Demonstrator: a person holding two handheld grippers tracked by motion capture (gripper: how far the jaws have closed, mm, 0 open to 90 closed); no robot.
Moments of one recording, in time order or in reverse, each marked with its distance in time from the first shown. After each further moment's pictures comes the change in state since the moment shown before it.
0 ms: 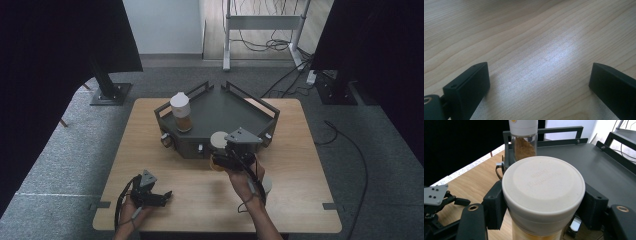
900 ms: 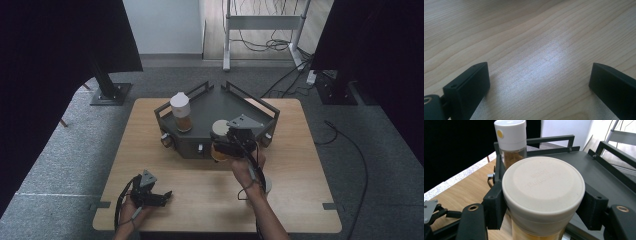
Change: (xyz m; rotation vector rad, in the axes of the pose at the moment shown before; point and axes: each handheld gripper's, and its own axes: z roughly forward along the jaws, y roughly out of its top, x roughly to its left) left arm 0.000 0.000 0.000 0.000 0.000 -0.001; right arm -0.014 0.023 0.010 -0.012 -0.022 0.016
